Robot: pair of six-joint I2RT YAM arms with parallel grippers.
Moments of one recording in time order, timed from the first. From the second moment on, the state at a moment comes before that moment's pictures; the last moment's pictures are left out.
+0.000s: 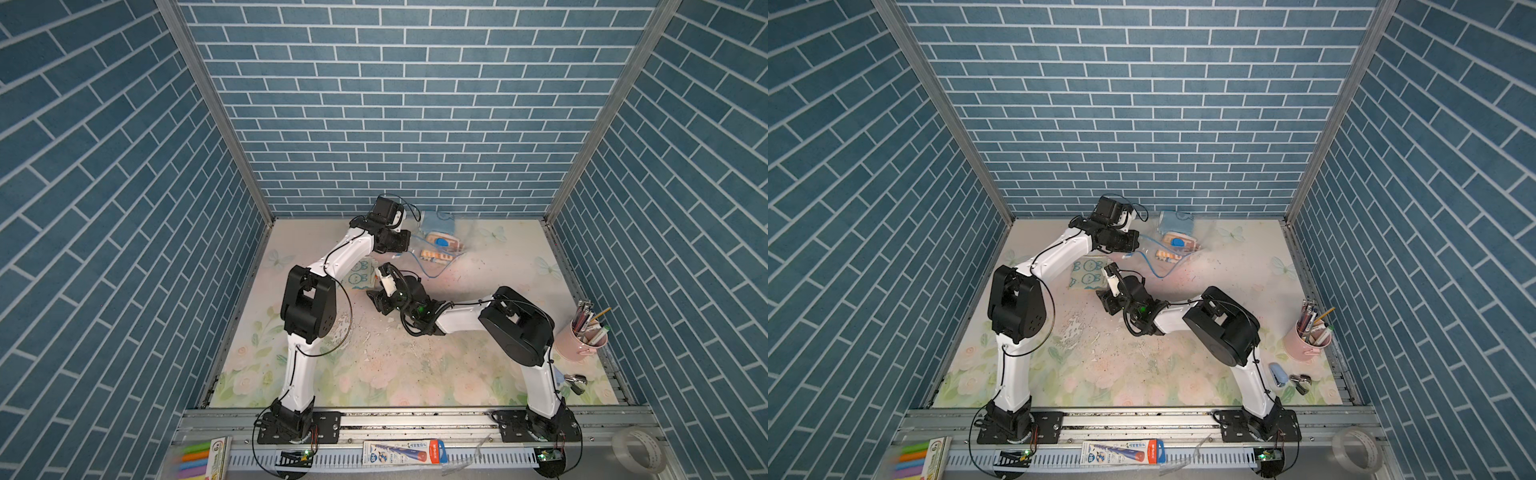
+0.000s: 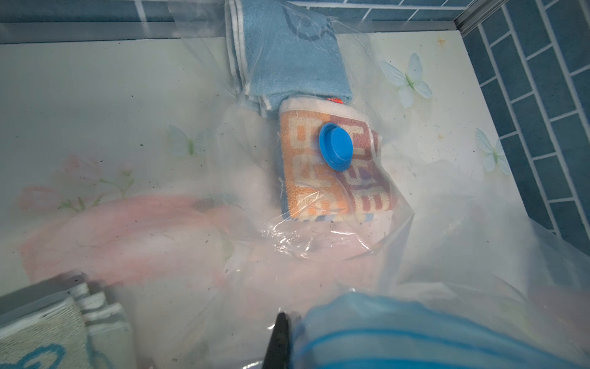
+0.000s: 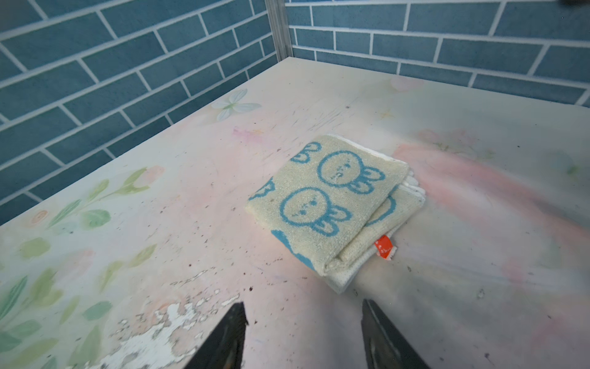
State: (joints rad) left arm -0.44 2.14 1.92 -0.66 0.26 -0.29; right arm 0.96 2.09 1.14 0.60 0.04 0.19
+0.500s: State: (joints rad) left arm -0.44 2.17 1.98 -0.71 0.29 -0.29; right arm 0.96 2.26 1.36 0.58 0.17 0.27
